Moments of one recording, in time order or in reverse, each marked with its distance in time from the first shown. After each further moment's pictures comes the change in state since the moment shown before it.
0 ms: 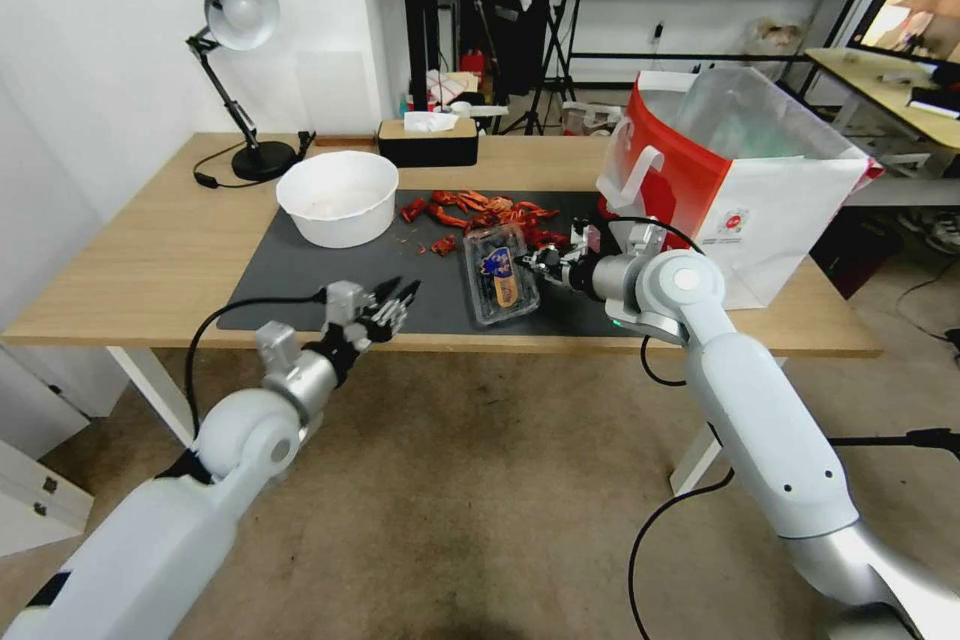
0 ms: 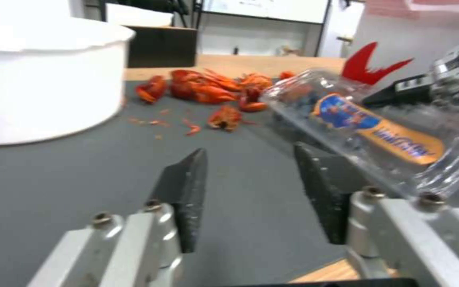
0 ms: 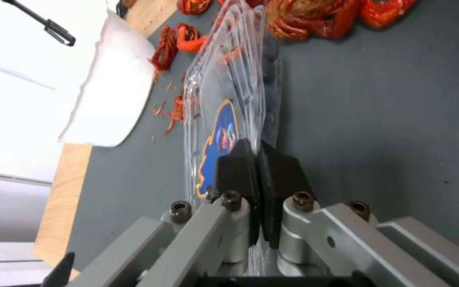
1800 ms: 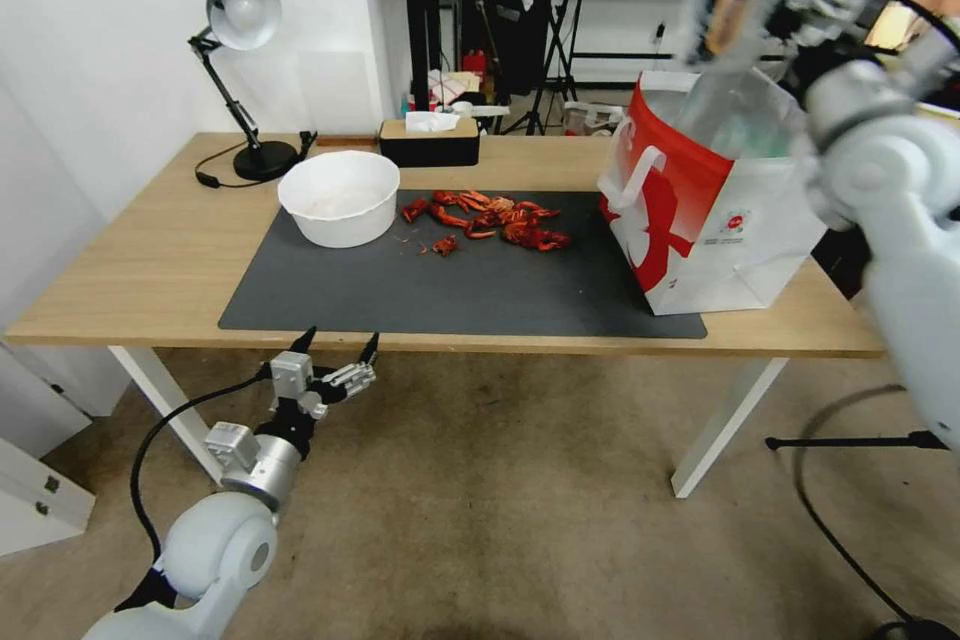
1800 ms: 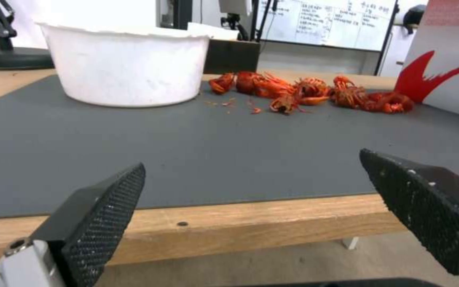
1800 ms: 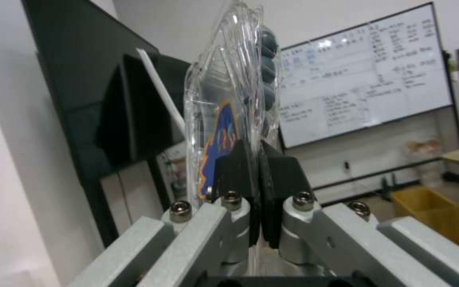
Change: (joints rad) left arm 0.287 -0.143 -0.144 -0.037 0.173 -0.217 -0.034; right arm 0.096 -0.415 0.200 0.155 -0.534 0.529 -0.235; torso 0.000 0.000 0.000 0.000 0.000
